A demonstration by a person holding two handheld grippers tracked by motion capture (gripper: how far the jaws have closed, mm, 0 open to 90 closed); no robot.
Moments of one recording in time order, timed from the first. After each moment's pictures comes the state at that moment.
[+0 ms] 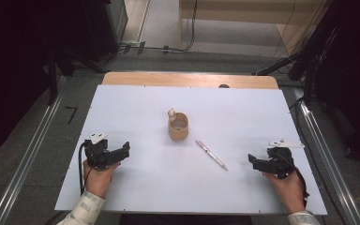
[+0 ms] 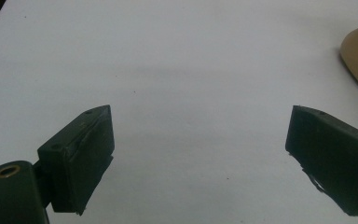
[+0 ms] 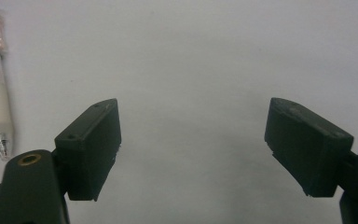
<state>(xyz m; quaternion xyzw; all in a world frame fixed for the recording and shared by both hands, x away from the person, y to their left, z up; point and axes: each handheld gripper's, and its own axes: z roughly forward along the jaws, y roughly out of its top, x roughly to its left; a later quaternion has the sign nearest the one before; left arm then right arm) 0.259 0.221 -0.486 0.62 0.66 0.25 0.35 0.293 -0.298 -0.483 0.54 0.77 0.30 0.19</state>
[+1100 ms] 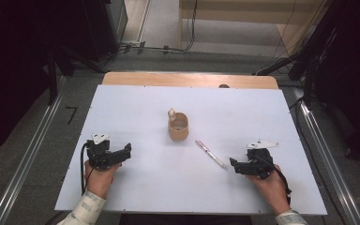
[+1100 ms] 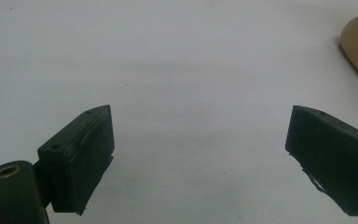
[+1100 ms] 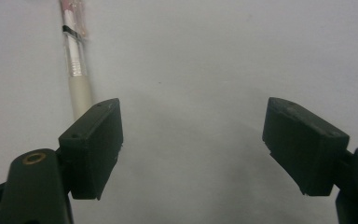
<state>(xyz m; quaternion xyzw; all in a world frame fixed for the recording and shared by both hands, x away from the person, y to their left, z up) 0.260 0.218 -0.490 0.63 0.65 0.24 0.34 0.290 -0.246 -0.489 0.48 0.81 0.30 0.16</state>
